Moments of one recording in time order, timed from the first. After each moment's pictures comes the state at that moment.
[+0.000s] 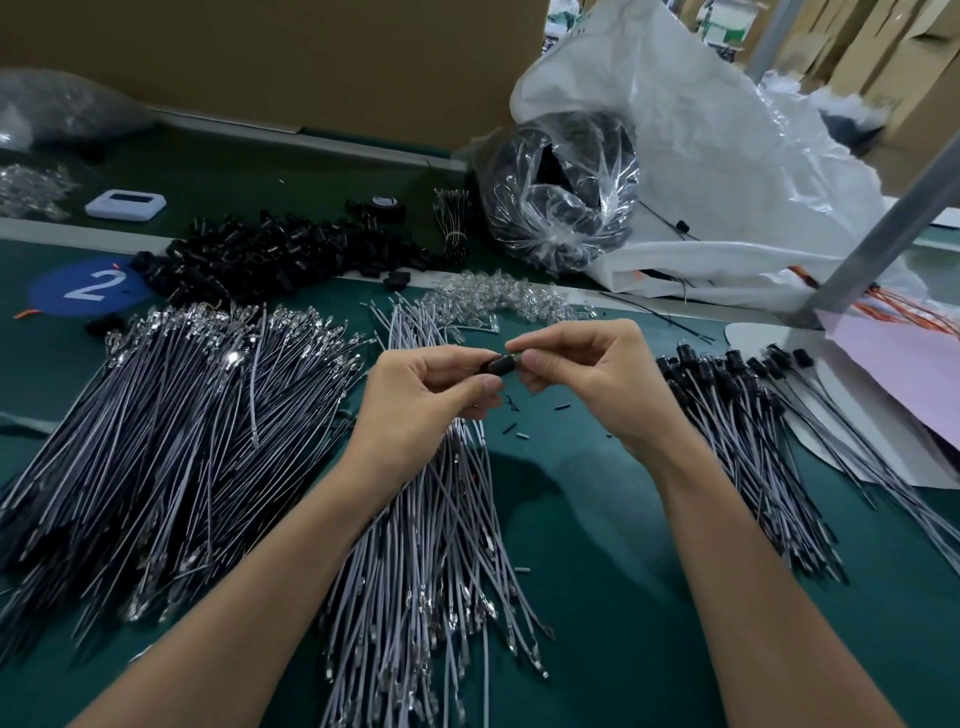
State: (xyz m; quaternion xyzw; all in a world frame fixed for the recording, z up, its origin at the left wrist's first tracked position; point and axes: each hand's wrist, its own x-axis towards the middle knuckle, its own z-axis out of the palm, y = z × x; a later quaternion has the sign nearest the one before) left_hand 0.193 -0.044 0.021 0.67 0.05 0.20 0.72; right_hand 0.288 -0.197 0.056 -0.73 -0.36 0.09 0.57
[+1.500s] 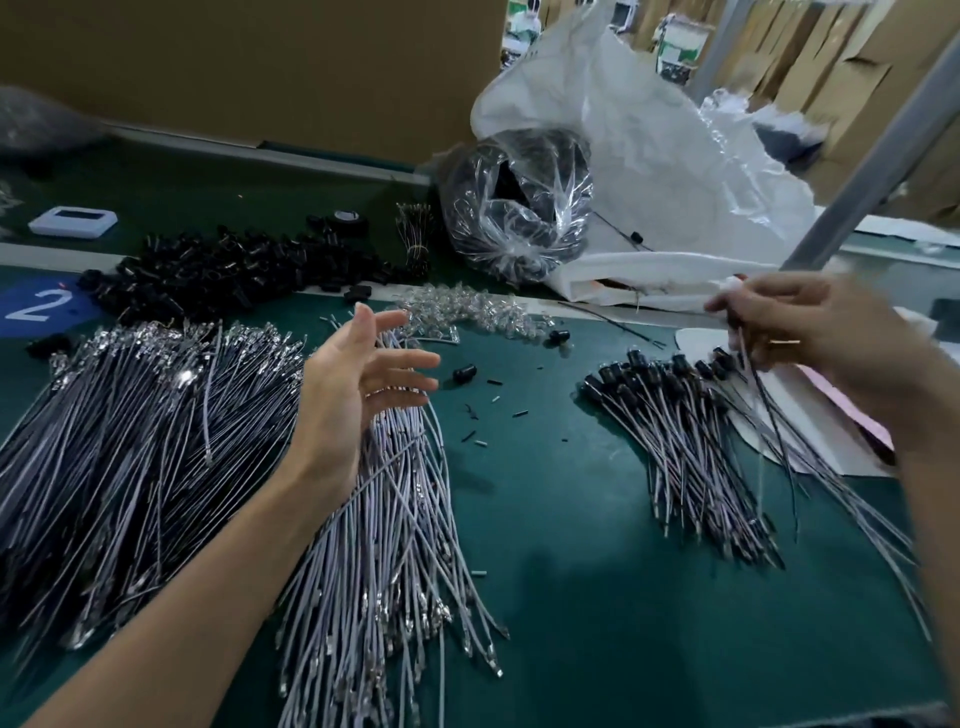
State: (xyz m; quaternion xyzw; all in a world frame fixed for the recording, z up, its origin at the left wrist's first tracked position) left_hand 0.194 -0.033 0.027 0.57 0.08 0.24 0.78; right_hand 0.325 -0.342 0.150 -0.84 -0.19 0.07 0.51
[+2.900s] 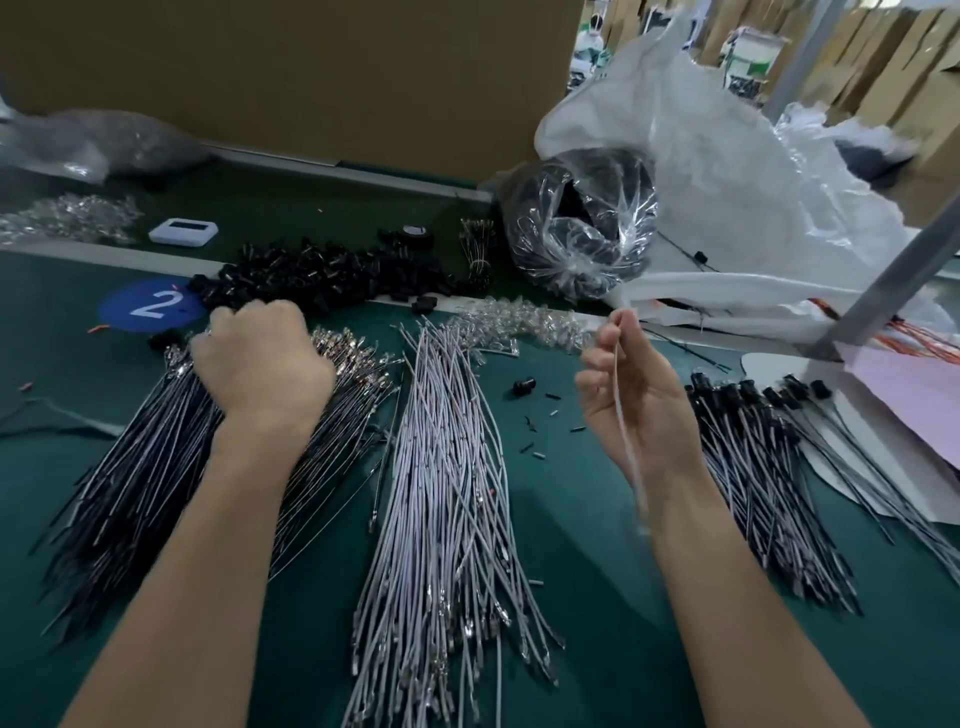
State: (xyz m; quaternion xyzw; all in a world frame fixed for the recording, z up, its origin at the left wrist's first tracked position) left_hand 0.168 0.046 0.063 0.88 0.44 0.18 0.04; right_hand 0.273 -0.191 0.065 -0.31 -0.20 0.27 0.89
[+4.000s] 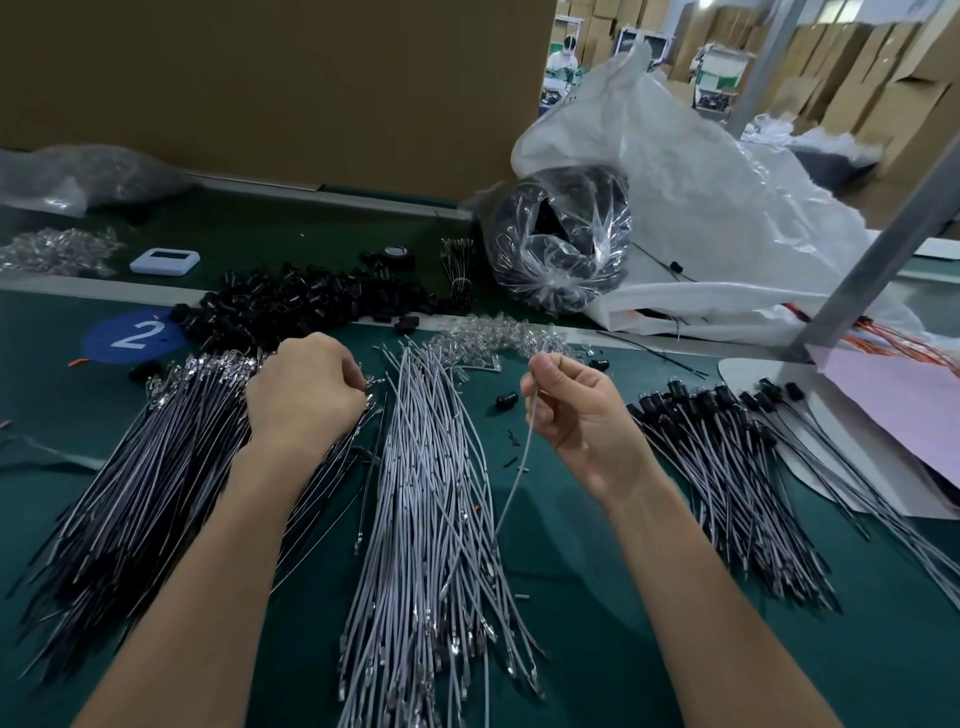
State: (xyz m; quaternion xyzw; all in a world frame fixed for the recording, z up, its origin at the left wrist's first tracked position) left_hand 0.181 0.030 0.057 0.91 0.33 0.18 0.19; right_hand 0.269 -0.184 0.059 -0.52 -0.21 0.26 0.79
